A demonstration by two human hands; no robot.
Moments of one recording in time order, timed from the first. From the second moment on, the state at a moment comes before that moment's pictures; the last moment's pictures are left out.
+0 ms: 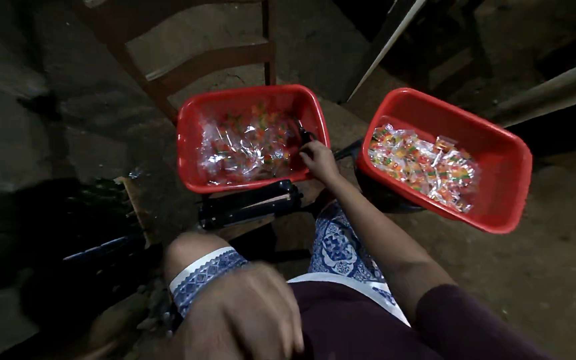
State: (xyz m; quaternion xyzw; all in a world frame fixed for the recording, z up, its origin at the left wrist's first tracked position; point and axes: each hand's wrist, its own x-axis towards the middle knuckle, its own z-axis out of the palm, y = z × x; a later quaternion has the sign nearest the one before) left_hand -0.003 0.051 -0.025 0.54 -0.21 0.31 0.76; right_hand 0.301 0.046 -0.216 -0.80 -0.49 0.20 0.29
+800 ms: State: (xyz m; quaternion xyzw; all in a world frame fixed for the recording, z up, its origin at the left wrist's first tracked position) left_hand 0.040 0.161 -0.182 0.50 0.32 0.41 0.69; right_hand 0.334 0.151 -0.218 -0.71 -0.62 0.23 0.24
